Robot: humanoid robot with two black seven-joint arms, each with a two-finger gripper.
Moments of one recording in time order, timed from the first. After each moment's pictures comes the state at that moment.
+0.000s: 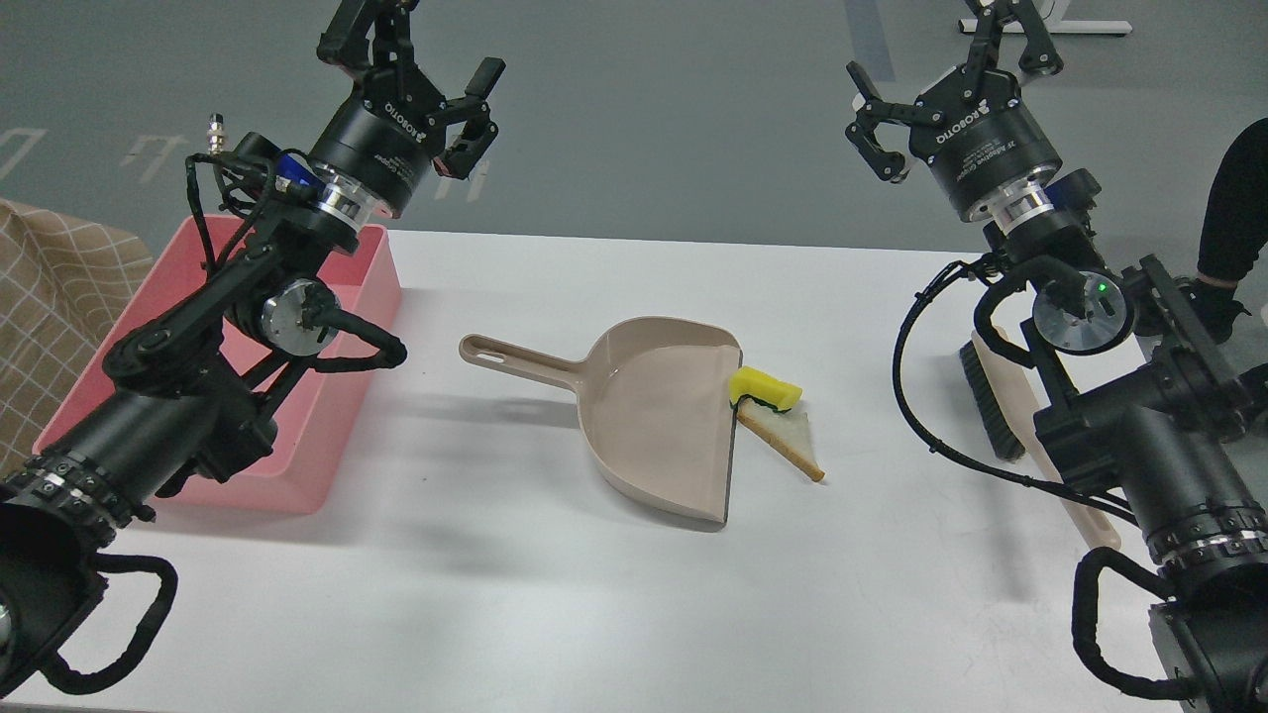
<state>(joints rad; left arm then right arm) -0.75 0.33 -0.89 -0.95 0.41 -0.31 -0.47 0.77 -0.04 1.36 0.80 -0.40 0.49 0.02</state>
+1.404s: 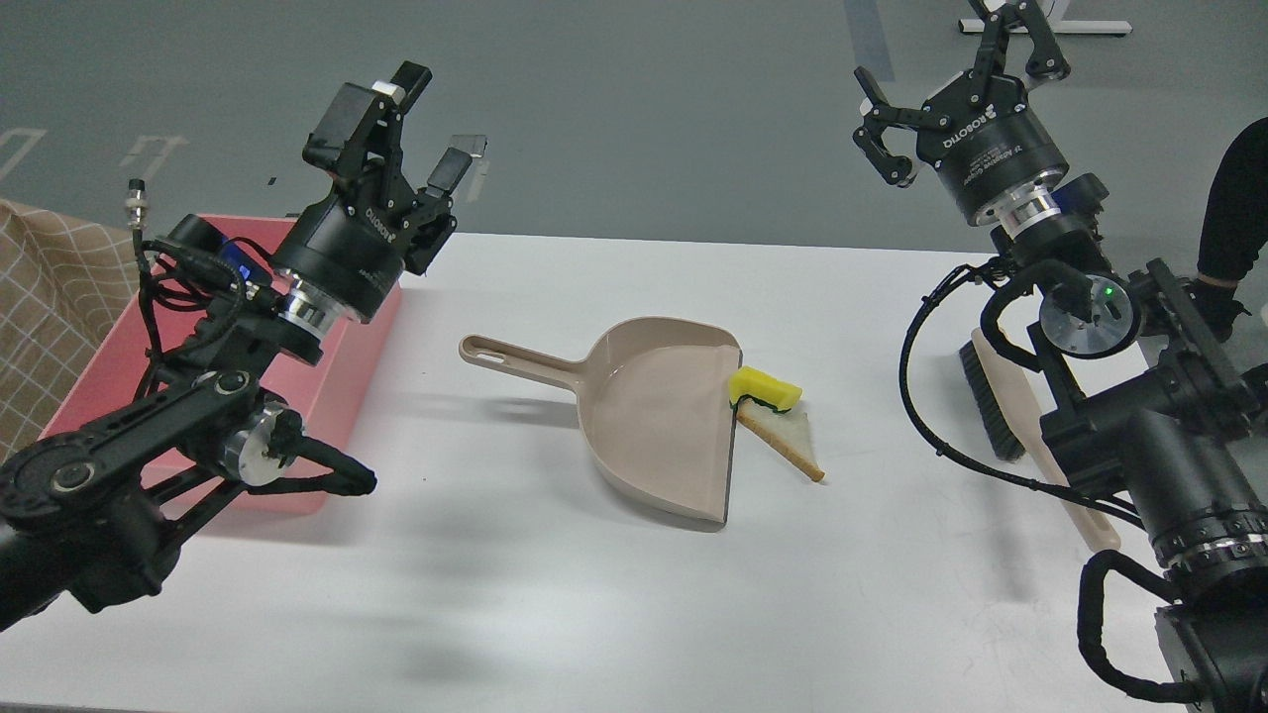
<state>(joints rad) -0.46 0.63 -0.76 -1.57 0.57 0.20 -0.47 0.77 -0.05 1.36 0.80 -0.40 0.49 0.02</state>
